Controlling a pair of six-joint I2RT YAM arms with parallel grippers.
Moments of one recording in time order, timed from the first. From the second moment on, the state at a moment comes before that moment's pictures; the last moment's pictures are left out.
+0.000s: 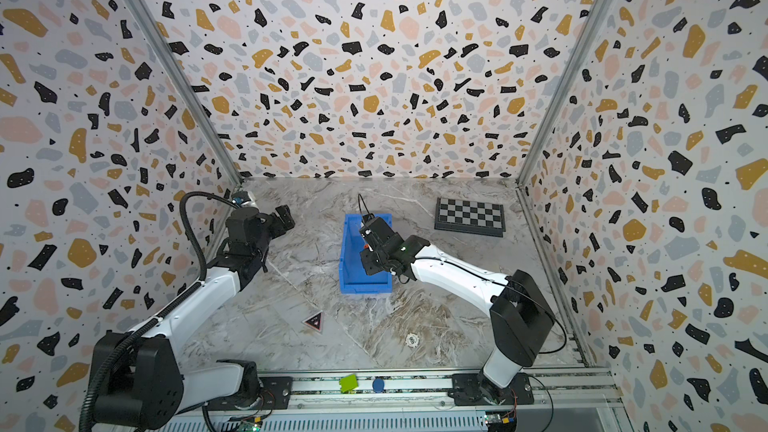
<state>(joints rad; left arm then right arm) -0.11 1.26 0.79 0.09 -0.19 -0.42 0.87 1.65 1.28 -0.53 0.10 0.35</state>
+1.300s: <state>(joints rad) -0.11 1.21 0.79 0.10 -0.15 -0.43 0.89 1.98 1.48 -0.62 0.19 0.43</state>
